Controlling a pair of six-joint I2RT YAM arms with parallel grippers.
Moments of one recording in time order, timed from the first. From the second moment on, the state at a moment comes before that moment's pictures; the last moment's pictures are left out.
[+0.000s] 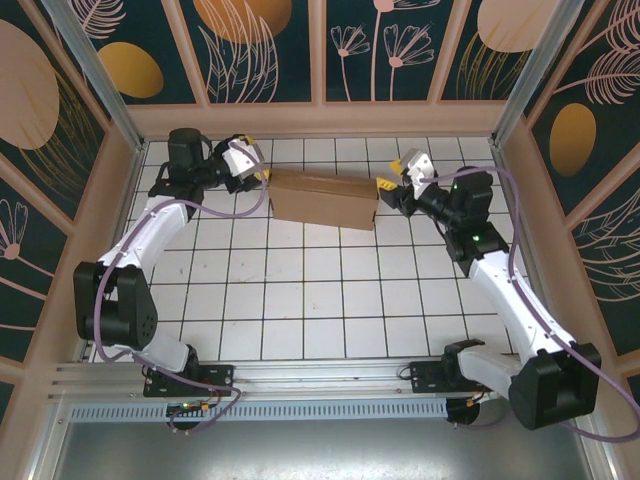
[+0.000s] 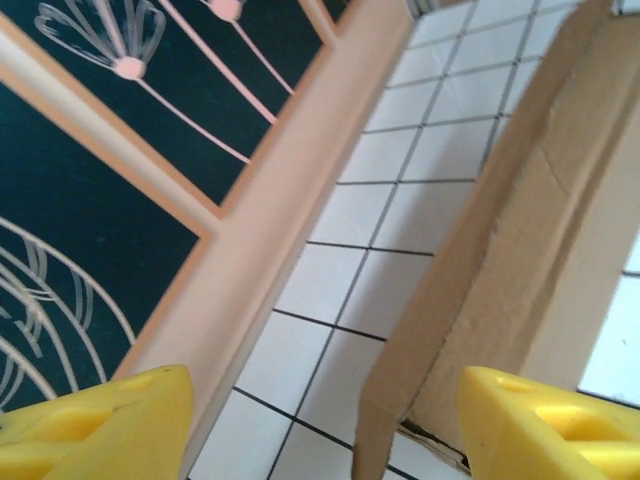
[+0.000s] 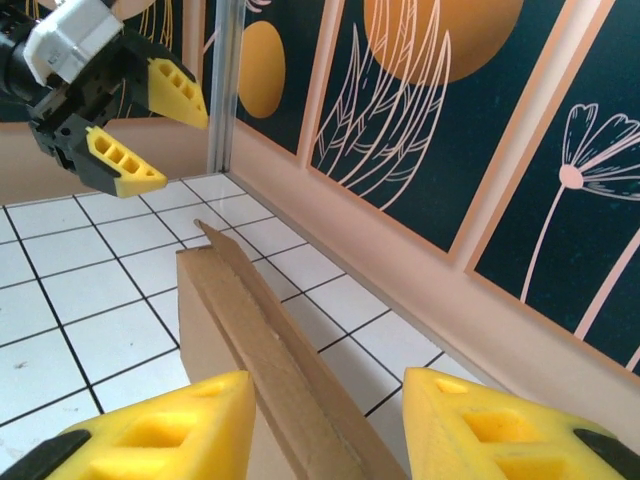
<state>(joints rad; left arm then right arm) -0.14 1.57 1.22 -0.09 0.67 0.86 0.27 1.07 0.86 0.11 -0.56 -0.30</state>
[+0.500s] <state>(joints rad) -0.13 1.66 1.19 -0.10 0.65 0.98 0.33 0.87 0.74 0.03 -0.44 -0.30</state>
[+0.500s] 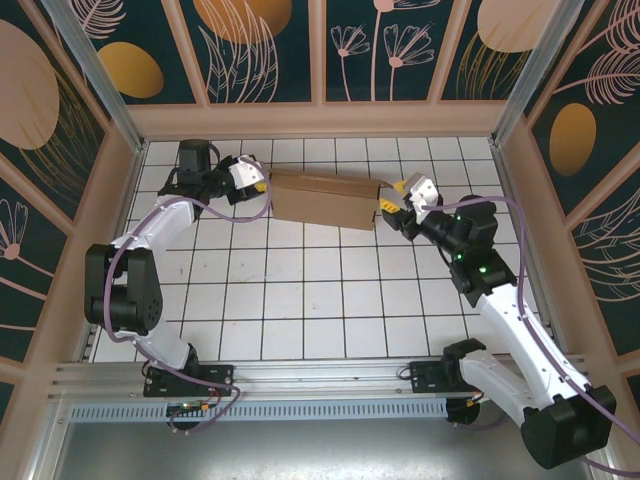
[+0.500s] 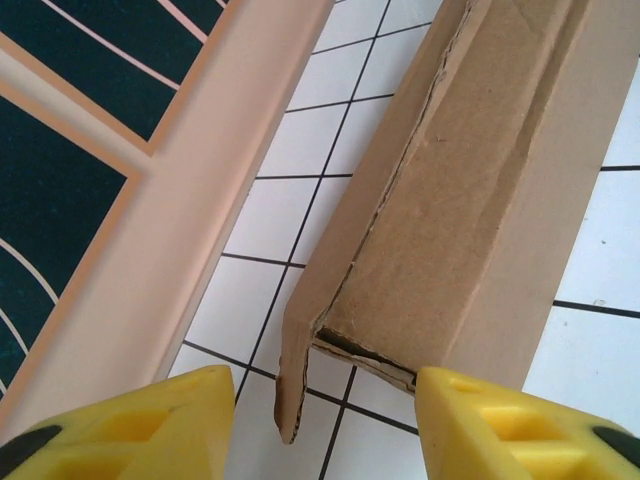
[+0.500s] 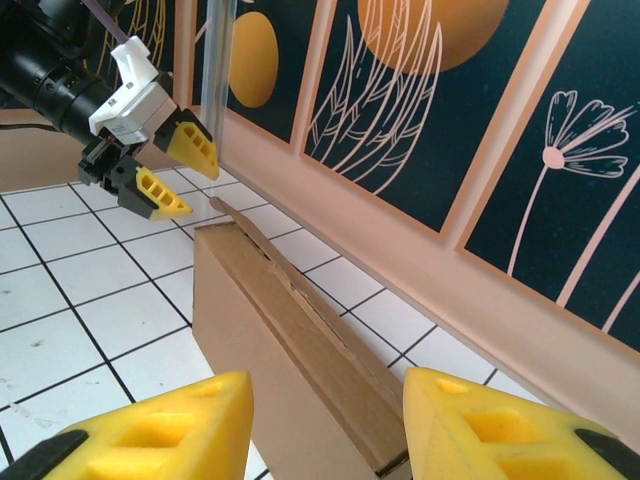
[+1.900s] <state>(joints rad) -0.13 1.73 1.20 -0.04 0.66 0.86 0.18 1.33 0.83 0.07 -0.57 -0.87</state>
